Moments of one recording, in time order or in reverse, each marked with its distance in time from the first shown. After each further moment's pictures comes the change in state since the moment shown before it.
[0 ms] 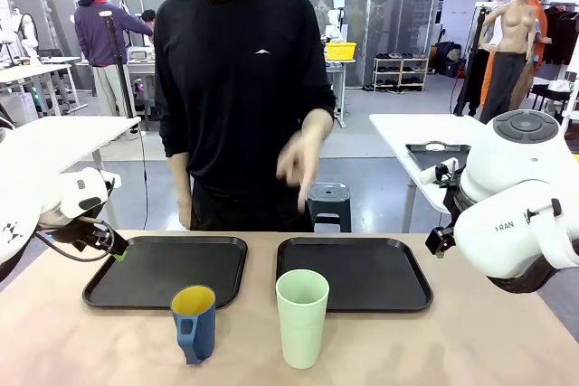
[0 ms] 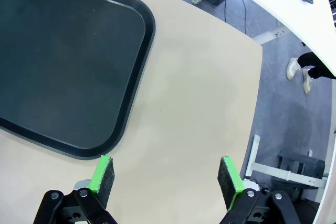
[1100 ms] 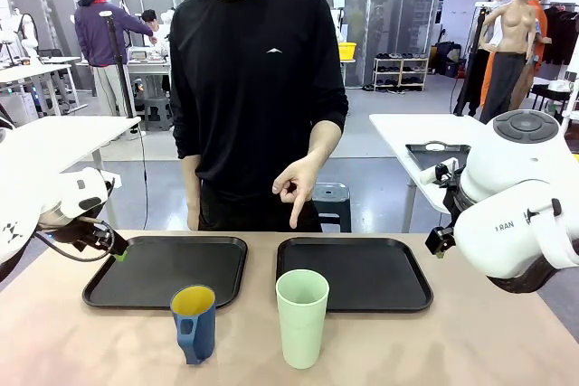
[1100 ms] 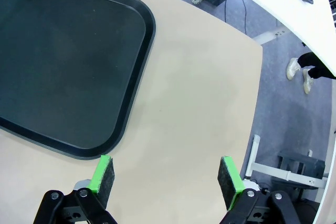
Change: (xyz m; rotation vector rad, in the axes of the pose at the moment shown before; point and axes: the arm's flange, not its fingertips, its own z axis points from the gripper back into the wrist) left arm 0.000 0.000 0.000 0.000 0.000 0.000; right arm 0.000 0.000 0.000 0.001 0.000 0.001
